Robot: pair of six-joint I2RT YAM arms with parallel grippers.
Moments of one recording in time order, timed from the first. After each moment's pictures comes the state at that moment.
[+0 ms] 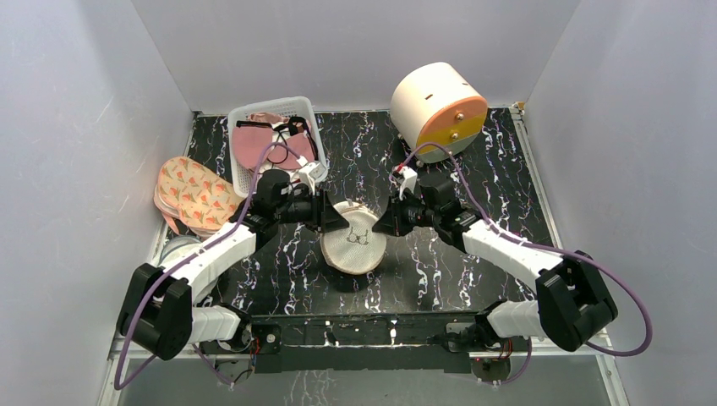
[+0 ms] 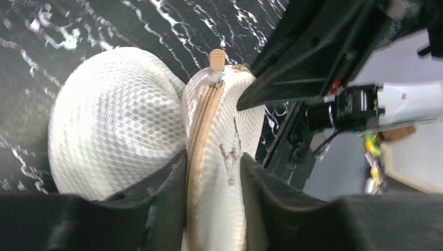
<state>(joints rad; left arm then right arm) -0.47 1.26 0.70 0.06 0.73 -0.42 0.54 1.29 0.72 0.02 -0.53 0.34</state>
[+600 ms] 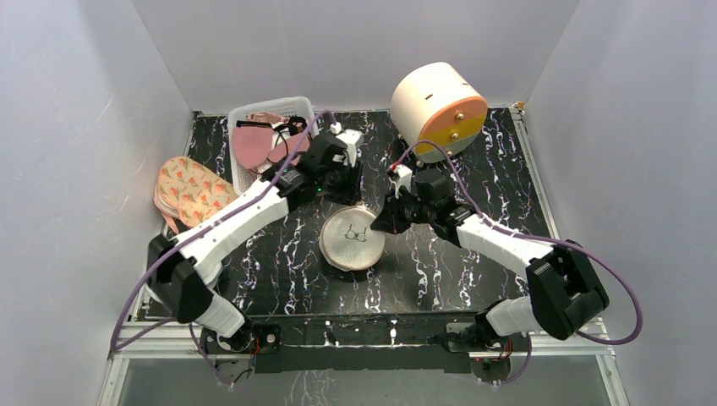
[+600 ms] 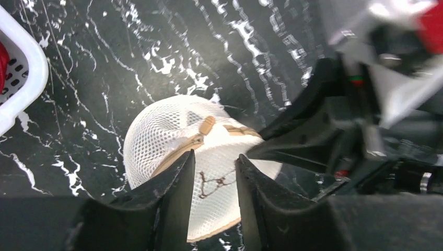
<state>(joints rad) -0.73 1.46 1.38 -0.66 0.02 -0.35 0.53 1.36 0.75 0.03 -0.55 0.27</state>
